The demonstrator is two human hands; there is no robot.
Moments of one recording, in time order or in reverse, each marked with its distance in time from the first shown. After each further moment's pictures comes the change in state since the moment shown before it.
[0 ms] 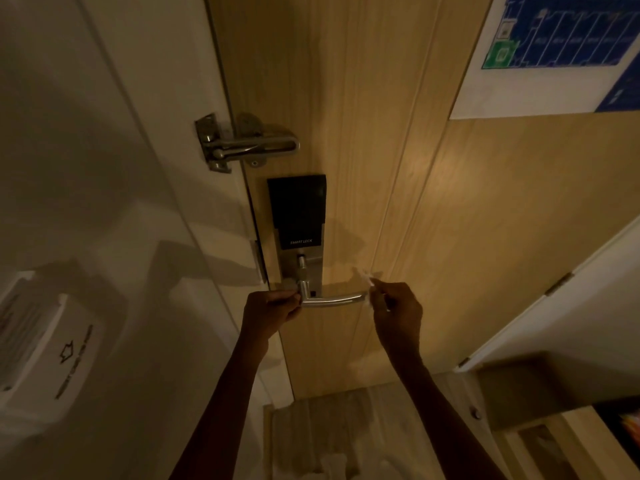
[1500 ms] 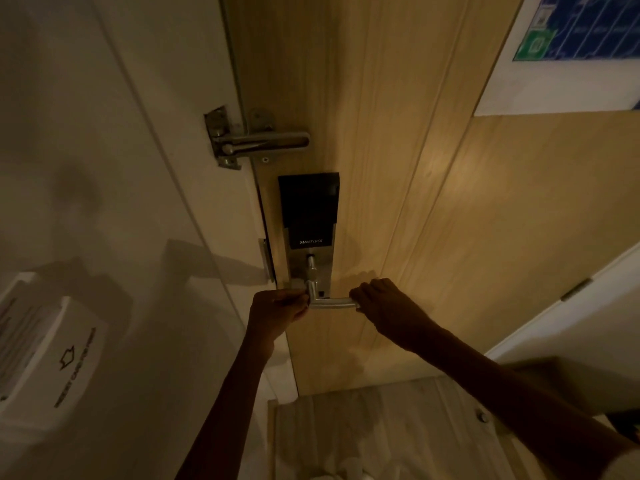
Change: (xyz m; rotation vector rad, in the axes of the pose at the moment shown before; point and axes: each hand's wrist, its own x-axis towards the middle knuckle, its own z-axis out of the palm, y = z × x) left_hand -0.002 0.001 -0.005 -0.005 -0.003 -0.008; right_hand 0.040 0.016 0.007 -0.747 -0.705 -0.835
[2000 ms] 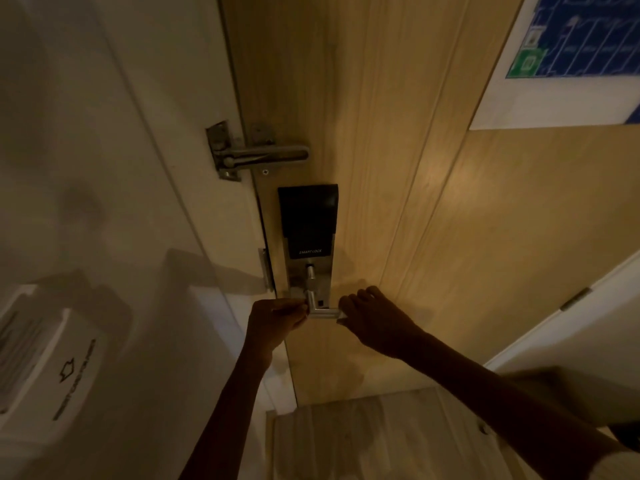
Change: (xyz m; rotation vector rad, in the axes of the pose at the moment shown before) left_hand -0.003 0.005 -0.001 -0.003 -0.016 -0.008; right_hand 0.017 -0.013 0.001 0.032 0.034 -0.040
